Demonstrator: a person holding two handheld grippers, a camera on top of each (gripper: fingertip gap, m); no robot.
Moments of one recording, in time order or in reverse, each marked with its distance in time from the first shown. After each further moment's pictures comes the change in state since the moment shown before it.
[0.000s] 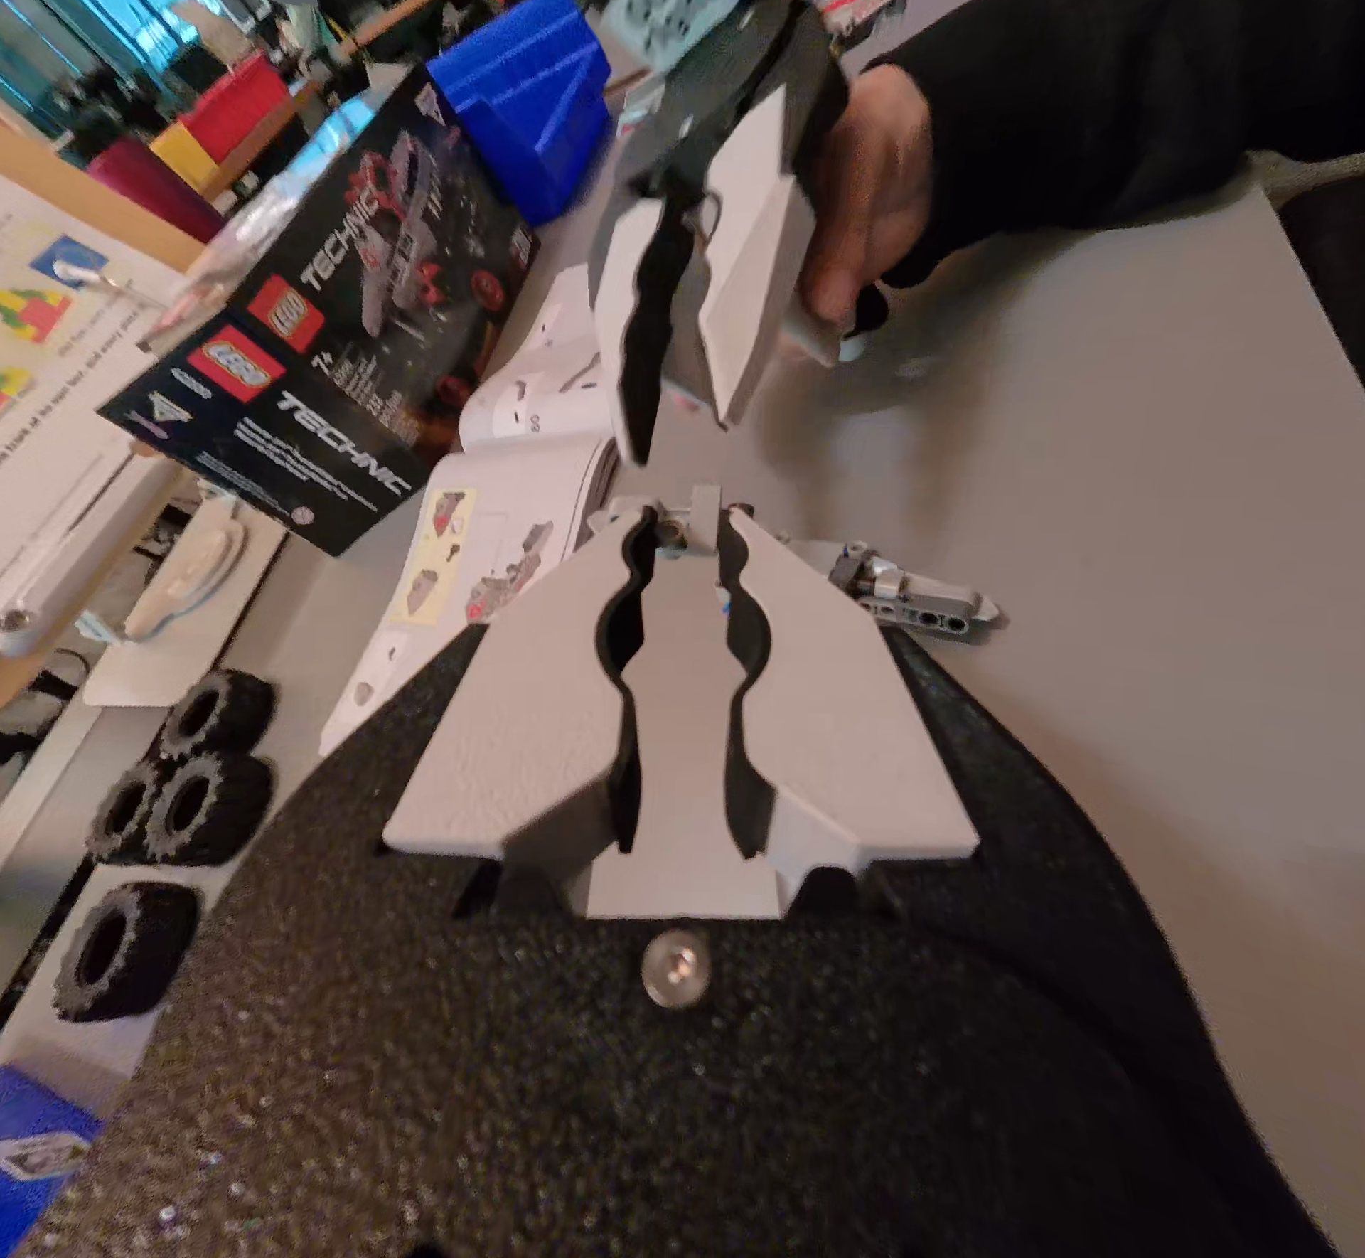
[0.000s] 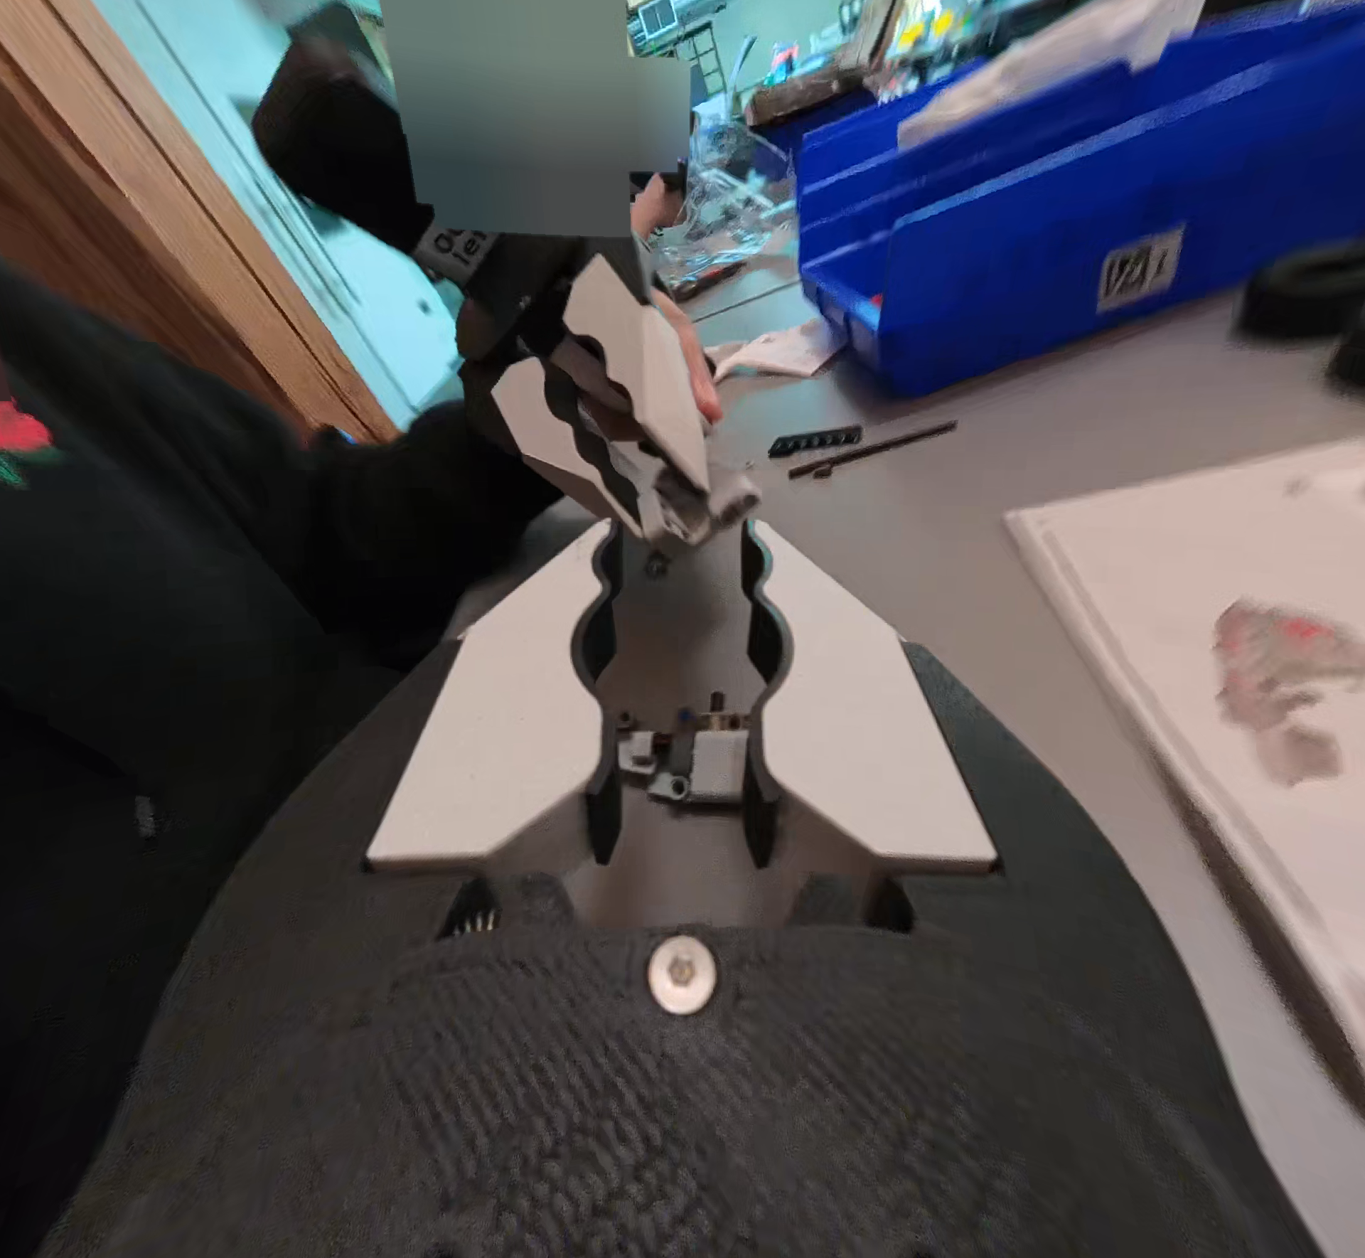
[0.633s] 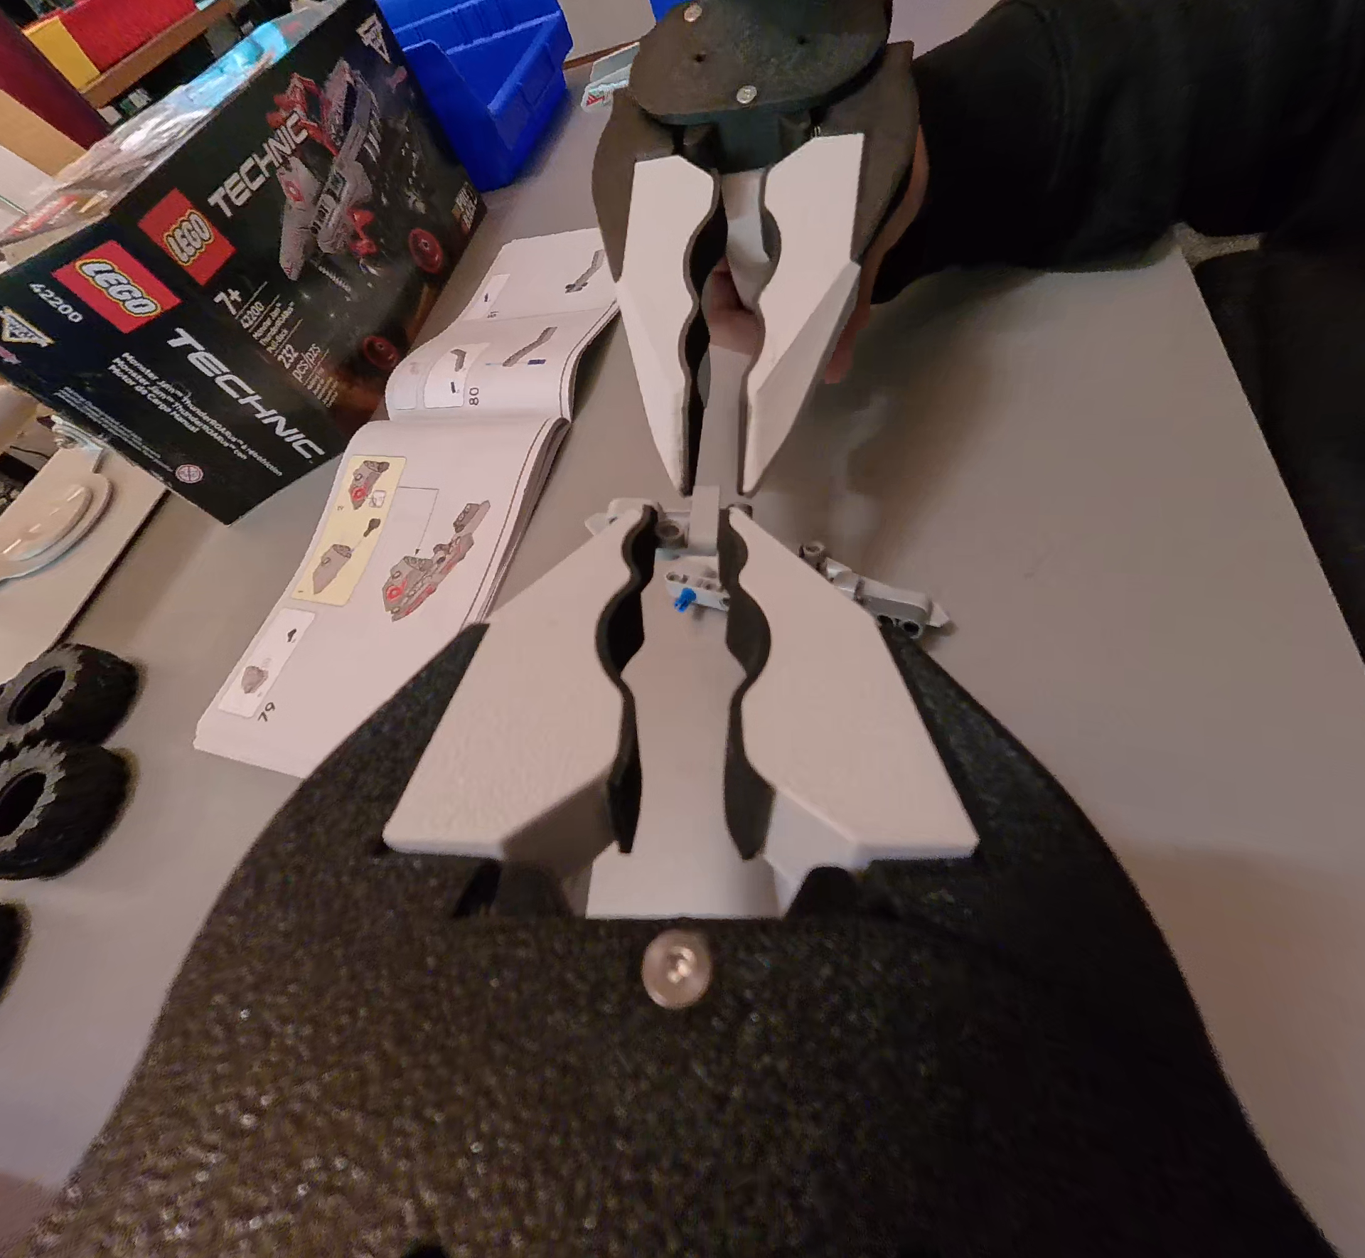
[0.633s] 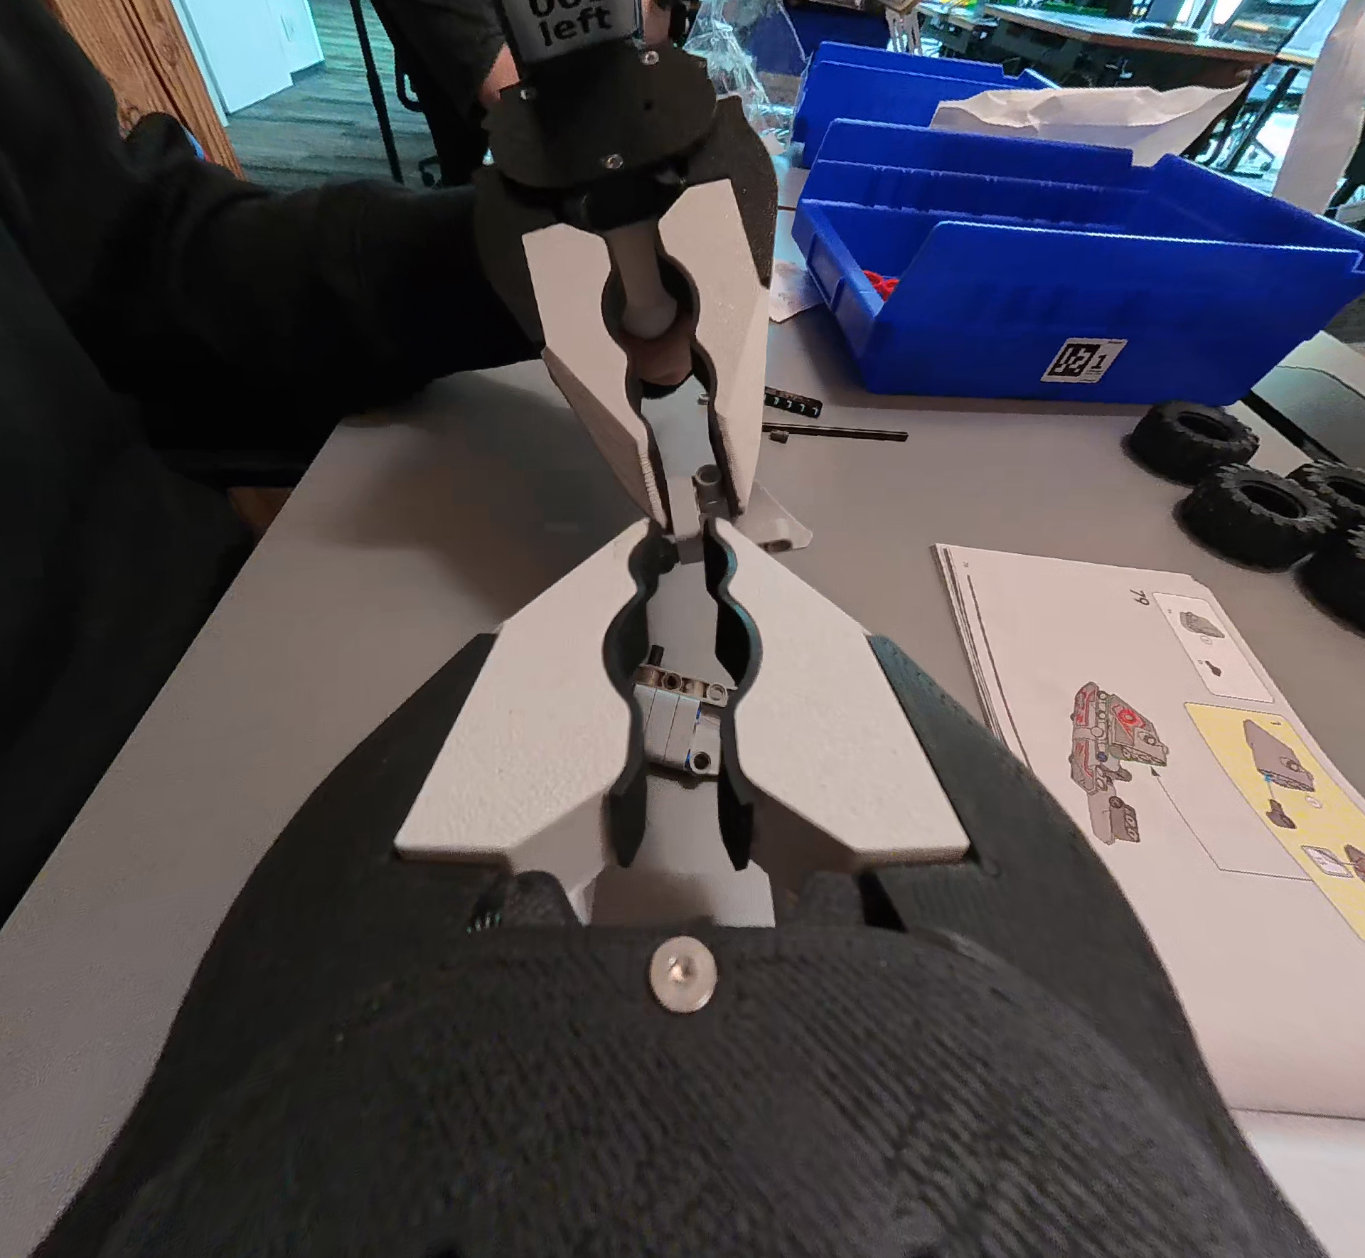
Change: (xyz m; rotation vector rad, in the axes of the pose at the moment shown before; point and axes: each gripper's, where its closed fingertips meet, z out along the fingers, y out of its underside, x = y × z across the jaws) left arm 0.009 0.007 0.005 0.008 0.086 -0.129; right arm -0.007 0.021 0.009 -0.174 0.089 -0.417
